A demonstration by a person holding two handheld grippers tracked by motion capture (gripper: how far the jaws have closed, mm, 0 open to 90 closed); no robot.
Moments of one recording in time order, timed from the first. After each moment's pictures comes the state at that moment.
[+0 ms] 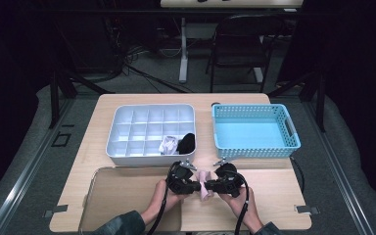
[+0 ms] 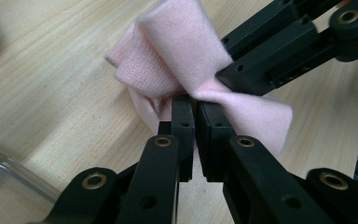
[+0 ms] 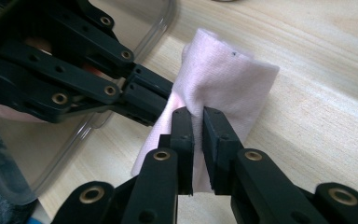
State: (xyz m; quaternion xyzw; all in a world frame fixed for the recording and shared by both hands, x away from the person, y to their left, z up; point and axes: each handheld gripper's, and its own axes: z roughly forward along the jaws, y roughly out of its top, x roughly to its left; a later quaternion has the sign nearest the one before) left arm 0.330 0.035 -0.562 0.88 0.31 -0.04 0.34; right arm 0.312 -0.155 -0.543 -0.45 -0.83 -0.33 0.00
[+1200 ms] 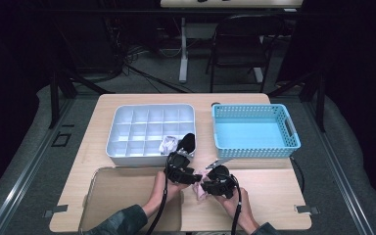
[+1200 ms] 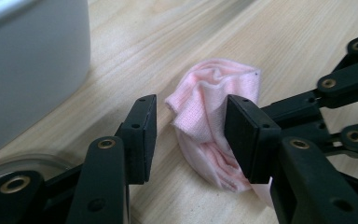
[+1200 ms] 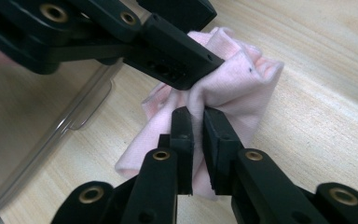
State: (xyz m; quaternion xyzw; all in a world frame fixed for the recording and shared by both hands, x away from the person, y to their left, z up) left arm 0.356 0.038 -0.555 0.86 0.38 -0.02 0.34; right arm 0.312 -0.136 -0.553 -0.44 -0.85 -0.30 -0.03
